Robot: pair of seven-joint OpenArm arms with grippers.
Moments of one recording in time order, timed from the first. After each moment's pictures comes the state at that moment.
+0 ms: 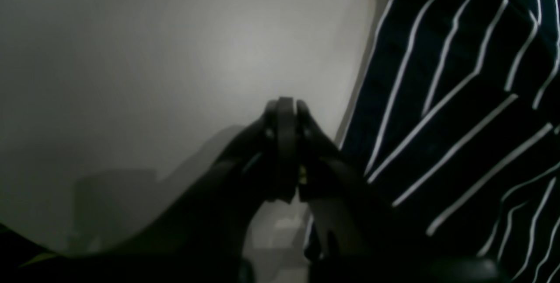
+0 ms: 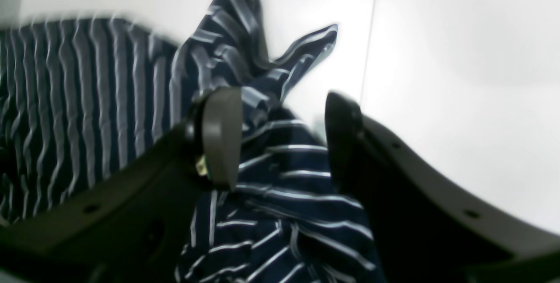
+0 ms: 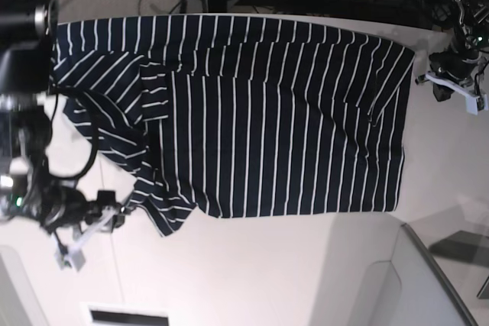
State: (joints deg) left arm 13.2 -17.6 -38.9 72.7 -17.8 -26.0 29.1; right arm 16.4 14.6 -0.1 83.8 28.9 4.8 -63.9
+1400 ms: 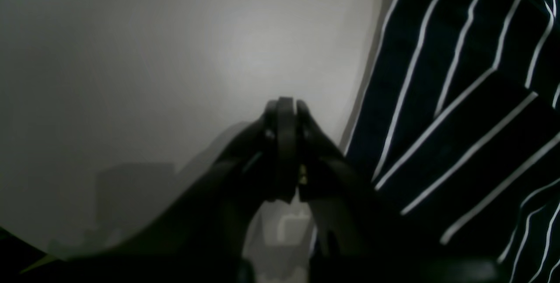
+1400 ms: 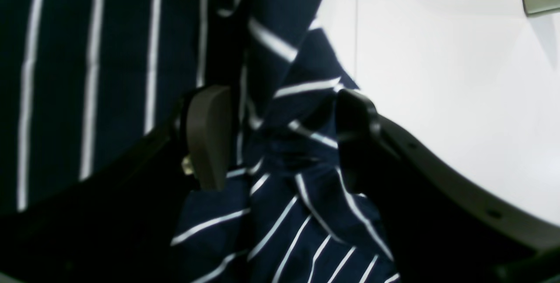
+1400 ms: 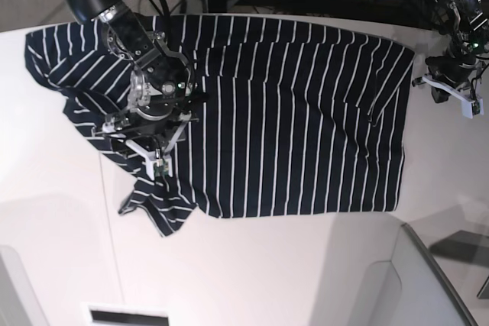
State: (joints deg) left arm 11.0 -16.9 -38.9 71.5 -12.6 -26.0 29.1; right arm 2.2 4.8 -30.1 73.6 -15.1 -32.3 -39.9
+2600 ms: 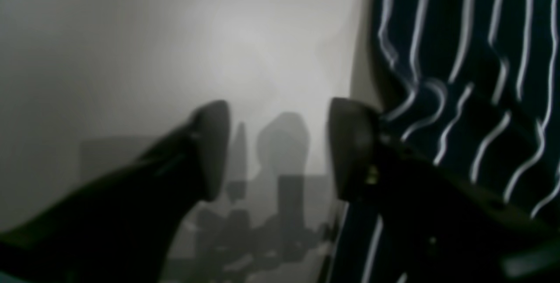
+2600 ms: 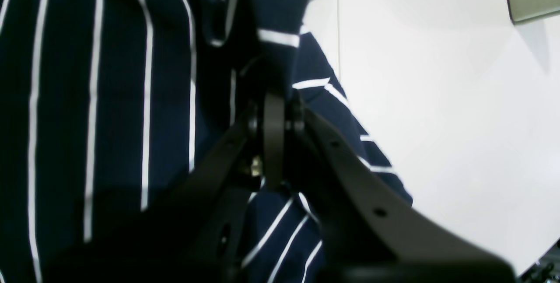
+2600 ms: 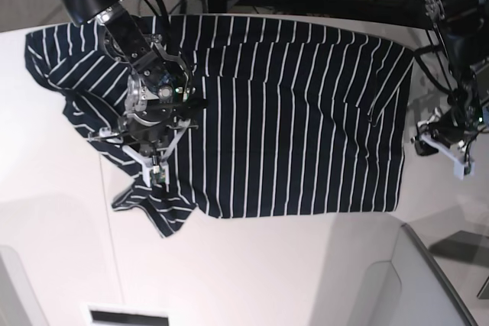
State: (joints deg) left arm -14.0 -27.3 -23.8 43.1 -12.4 -26.0 29.1; right arm 2.3 5.3 -29.7 77.2 -15.1 -32.3 -42.3
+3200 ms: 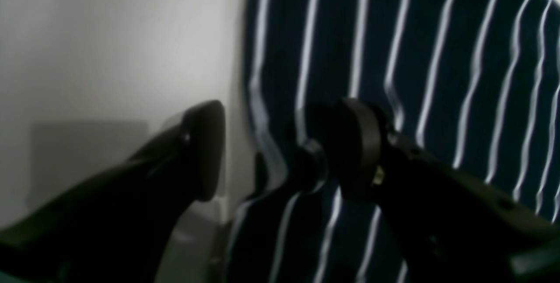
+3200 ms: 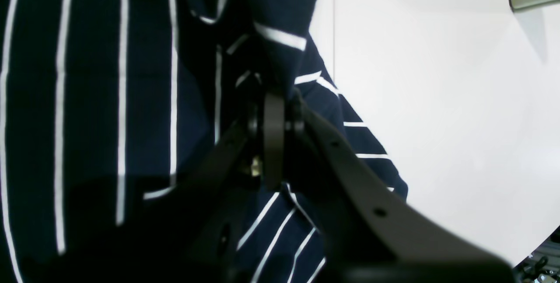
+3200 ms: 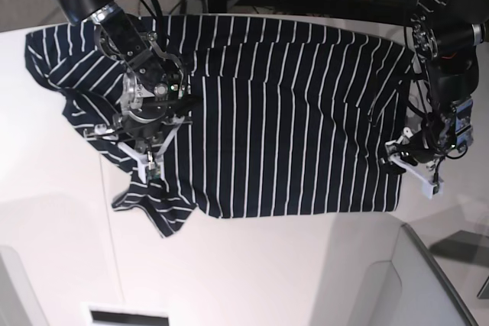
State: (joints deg) left arm -24.5 -23.2 -16.6 27.7 -13.1 -25.8 23.4; right arm 1.9 6.5 -30.1 77.1 -15.0 -32.2 -43.0
